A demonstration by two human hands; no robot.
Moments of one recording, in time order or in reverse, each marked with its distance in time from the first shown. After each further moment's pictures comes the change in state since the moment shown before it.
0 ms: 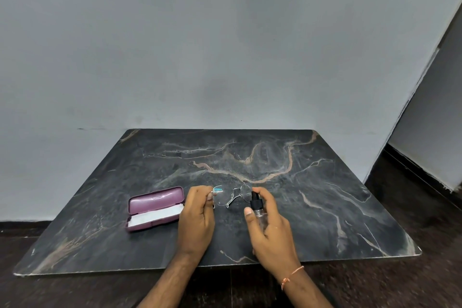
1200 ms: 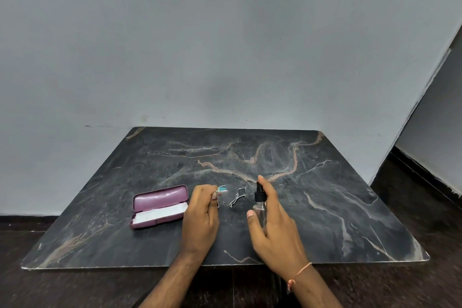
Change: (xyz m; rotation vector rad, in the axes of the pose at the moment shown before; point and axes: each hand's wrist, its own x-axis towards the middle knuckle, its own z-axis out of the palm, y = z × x) left_hand -0.001 0.005 -0.001 -0.021 0.008 -0.025; right_hand 0.005 -0.021 -0.011 -0.191 -0.139 -0.006
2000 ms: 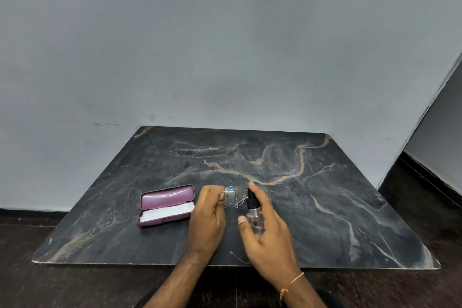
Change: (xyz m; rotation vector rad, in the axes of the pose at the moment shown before) left_hand 0.000 0.002 -0.001 0.005 -0.006 0.007; right_hand -0.006 -0.006 0.028 0.181 0.045 -0.055
